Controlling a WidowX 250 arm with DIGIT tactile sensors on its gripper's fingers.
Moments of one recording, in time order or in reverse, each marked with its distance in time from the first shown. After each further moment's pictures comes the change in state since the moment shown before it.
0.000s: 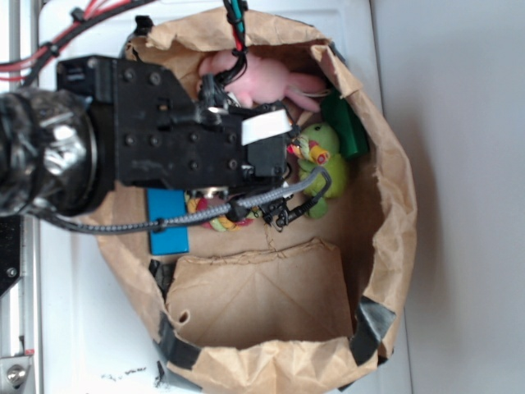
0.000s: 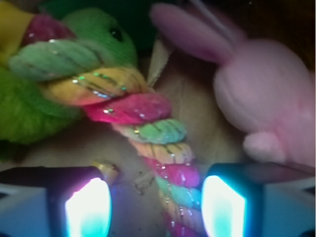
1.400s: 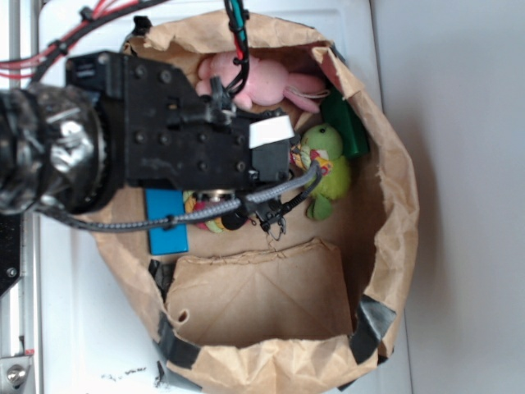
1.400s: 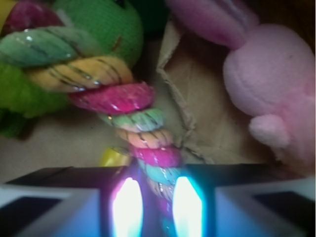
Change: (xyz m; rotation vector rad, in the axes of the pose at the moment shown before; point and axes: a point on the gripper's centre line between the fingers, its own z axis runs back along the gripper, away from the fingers) arm 0.016 0.004 0.006 0.002 -0.019 0.029
